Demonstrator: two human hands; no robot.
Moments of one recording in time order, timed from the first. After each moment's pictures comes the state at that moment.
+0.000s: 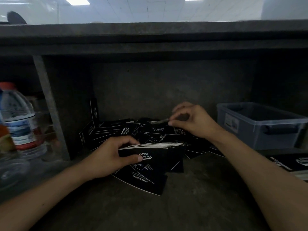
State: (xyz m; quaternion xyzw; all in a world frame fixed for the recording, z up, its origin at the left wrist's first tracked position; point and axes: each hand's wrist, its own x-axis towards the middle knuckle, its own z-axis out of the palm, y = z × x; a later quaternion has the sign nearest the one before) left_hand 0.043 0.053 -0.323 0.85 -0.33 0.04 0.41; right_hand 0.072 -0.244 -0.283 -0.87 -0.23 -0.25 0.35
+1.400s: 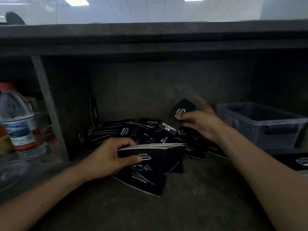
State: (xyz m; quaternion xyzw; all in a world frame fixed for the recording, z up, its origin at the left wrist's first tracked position) left_hand 0.043 0.053 -0.322 0.84 -0.34 0.04 0.41; right_hand 0.078 -0.243 -0.278 -0.63 -0.02 -0.15 0.76
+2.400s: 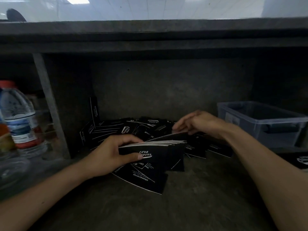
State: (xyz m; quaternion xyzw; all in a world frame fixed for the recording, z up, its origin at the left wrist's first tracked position) left_hand 0.040 0.054 -0.321 0.84 -0.36 0.05 0.41; right_hand 0.064 -0.252 -0.275 -0.89 -0.10 0.02 0.45
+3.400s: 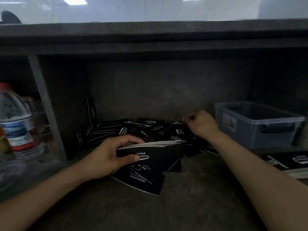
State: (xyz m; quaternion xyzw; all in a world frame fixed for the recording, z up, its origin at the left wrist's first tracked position) left_hand 0.036 0.050 -0.319 0.83 -0.36 0.05 0.42; right_hand 0.085 -0.258 -0.293 -0.92 0.08 -0.20 0.31
